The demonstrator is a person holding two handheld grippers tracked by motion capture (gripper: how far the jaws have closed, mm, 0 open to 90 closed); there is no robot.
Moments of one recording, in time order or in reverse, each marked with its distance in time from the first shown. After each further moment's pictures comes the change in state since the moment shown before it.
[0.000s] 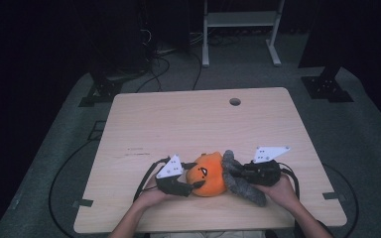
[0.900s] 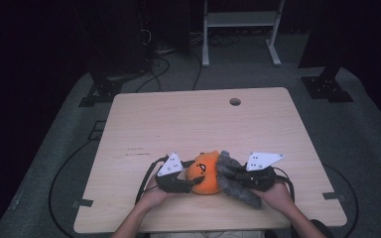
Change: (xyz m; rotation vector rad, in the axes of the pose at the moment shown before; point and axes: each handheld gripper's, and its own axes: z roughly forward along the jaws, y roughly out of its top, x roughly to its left) left arm 0.000 0.001 0.001 0.006 0.083 -0.067; right arm 0.024 0.010 0.007 -0.013 -0.054 -0.125
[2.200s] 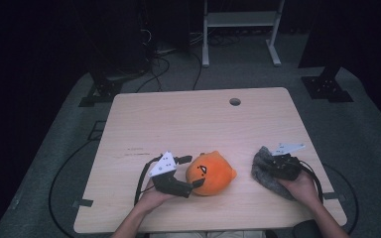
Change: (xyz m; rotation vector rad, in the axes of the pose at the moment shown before) left arm -0.009 0.011 -0.018 -0.148 -0.038 -0.061; right arm -0.080 -0.075 -0.029 0.271 -0.278 0.279
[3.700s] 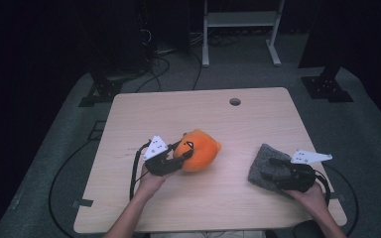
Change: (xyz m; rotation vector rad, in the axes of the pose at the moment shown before) left arm 0.037 0.015 -0.002 -0.019 0.226 -0.057; right arm 0.019 -0.013 -0.050 -0.295 0.171 0.045
